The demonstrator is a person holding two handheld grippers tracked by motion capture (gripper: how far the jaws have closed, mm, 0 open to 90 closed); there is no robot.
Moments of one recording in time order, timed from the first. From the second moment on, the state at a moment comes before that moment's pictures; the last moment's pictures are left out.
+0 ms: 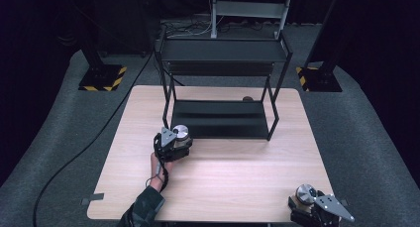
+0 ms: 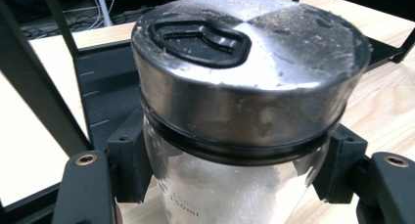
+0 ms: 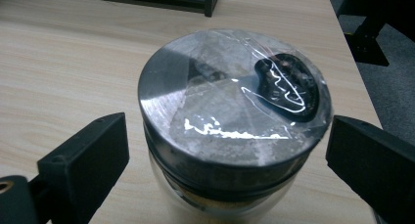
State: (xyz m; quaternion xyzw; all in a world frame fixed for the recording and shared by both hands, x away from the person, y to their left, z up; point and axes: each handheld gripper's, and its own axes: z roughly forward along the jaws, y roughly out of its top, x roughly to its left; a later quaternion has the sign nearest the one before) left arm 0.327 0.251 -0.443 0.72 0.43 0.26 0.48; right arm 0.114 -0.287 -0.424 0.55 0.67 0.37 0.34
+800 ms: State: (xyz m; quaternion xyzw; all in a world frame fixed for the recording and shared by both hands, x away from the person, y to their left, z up) left arm 0.349 0.238 -0.435 0.72 0.42 0.26 0.49; right arm 0.116 -0.288 -0.425 0.55 0.67 0.37 0.33
